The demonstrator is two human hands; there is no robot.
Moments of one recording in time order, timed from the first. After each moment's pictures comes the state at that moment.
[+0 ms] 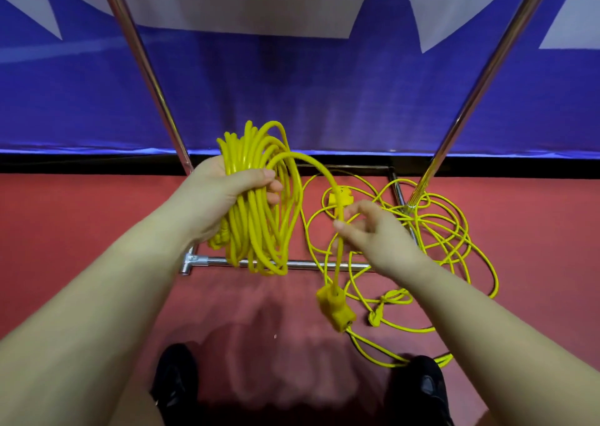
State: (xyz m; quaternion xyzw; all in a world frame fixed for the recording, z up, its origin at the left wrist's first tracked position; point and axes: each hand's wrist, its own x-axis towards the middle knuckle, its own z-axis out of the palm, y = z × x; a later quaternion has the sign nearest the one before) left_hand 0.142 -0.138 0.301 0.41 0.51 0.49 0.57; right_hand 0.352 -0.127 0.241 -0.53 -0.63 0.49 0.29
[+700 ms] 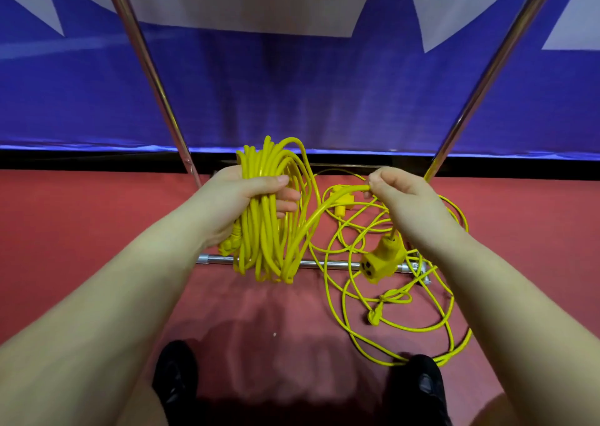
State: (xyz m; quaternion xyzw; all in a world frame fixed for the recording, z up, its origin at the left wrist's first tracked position) left_hand 0.152 -0.135 0.293 0.38 0.52 0.45 0.62; right_hand 0.369 -0.113 0.282 -0.55 -0.67 0.37 0.33
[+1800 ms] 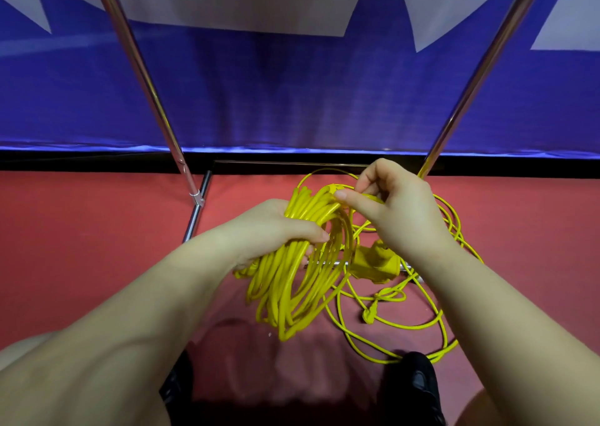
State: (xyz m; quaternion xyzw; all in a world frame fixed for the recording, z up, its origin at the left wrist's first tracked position) left_hand 0.183 -0.143 0.271 0.49 0.51 0.28 0.65; right_hand 0.362 -0.123 0.282 -0.55 -0.70 0.26 0.37
